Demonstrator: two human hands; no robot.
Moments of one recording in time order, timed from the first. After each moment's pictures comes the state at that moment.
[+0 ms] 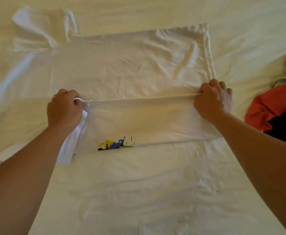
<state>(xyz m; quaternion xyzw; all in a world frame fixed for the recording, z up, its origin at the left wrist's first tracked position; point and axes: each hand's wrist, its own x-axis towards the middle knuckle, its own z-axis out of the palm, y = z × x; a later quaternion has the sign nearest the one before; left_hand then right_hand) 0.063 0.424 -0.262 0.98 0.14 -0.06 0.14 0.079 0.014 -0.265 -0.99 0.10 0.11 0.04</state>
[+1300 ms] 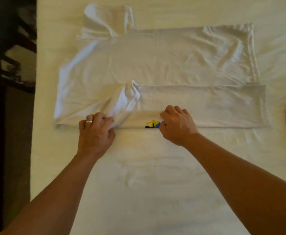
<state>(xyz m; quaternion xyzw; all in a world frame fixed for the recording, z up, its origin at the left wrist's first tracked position) -0.104 0.497 -0.254 1.00 -0.03 0.00 0.00 -0.042 0.216 -0.261 -0.96 -0.22 0.10 0.13</state>
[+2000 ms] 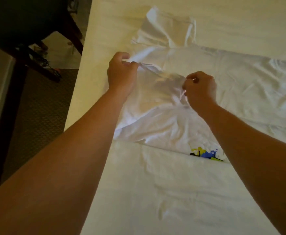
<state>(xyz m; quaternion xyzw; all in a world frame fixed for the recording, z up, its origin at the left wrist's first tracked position) 0.084 0.591 -0.215 0.78 0.33 0.05 0.52 0.110 0.374 -0.237 -0.90 0.09 0.08 0.41</state>
